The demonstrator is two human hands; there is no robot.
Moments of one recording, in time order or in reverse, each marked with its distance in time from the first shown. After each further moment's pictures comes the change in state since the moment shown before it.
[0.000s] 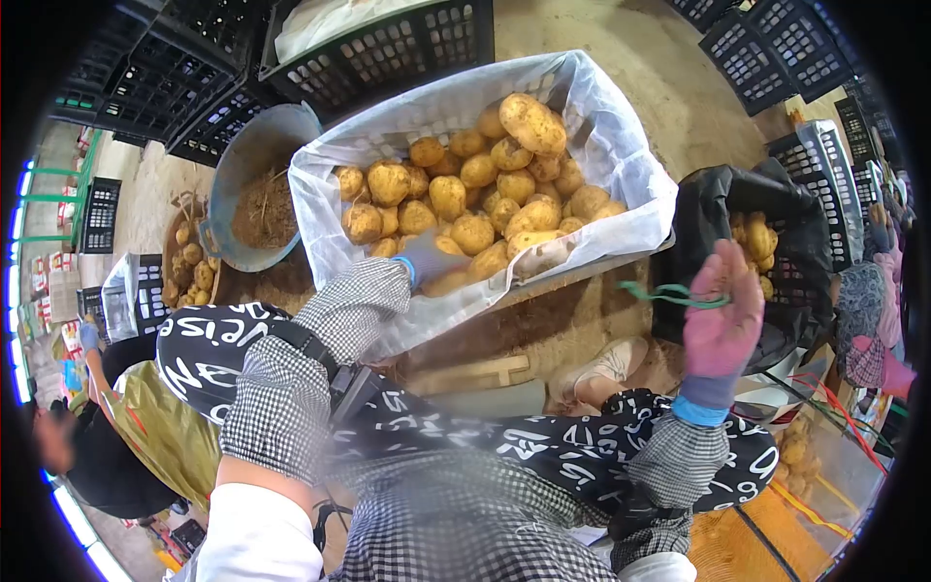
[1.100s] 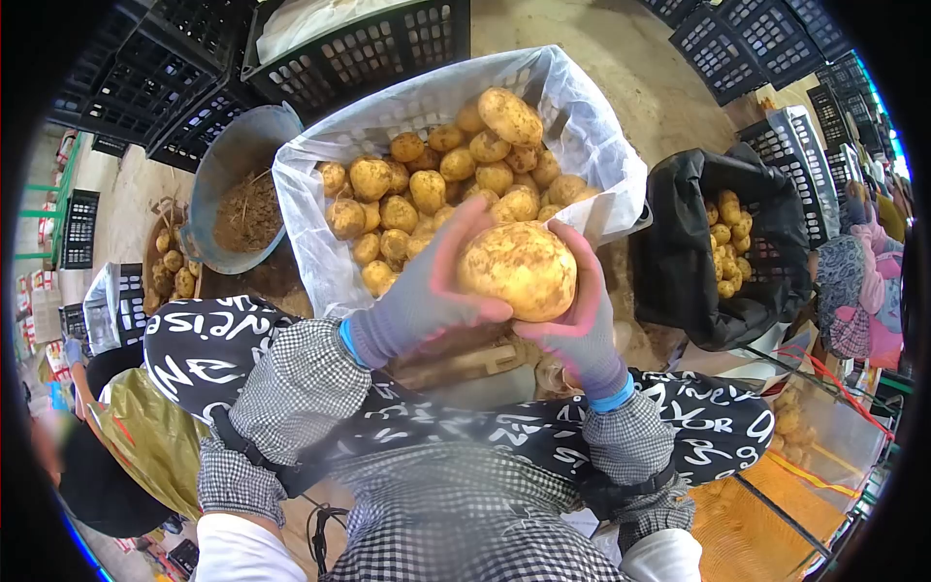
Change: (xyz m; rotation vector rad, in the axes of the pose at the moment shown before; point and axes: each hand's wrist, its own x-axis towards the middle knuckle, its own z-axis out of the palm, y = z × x) left_hand -0.175 0.078 -0.009 -0.887 -0.211 0.802; right_hand -0.072 0.099 0.051 -0.543 -0.611 0.175
